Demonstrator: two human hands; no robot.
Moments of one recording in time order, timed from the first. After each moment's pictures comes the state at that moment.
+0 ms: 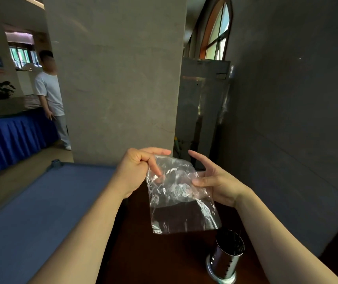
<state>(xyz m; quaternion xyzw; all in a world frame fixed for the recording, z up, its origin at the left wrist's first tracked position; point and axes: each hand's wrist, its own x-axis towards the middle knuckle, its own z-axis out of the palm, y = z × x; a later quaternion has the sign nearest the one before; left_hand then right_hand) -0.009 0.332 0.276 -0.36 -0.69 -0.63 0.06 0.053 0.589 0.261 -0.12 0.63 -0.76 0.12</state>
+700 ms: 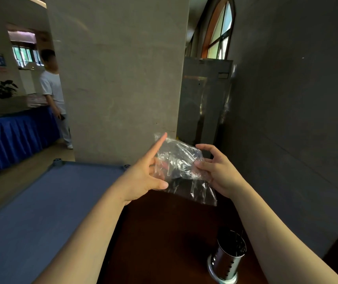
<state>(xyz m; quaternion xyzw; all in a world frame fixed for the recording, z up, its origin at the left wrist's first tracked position) 0.002 0.329 0.275 -0.35 -0.73 -0.58 -0.09 0.034 0.580 0.270 -0.04 0.62 -0.79 -0.05</state>
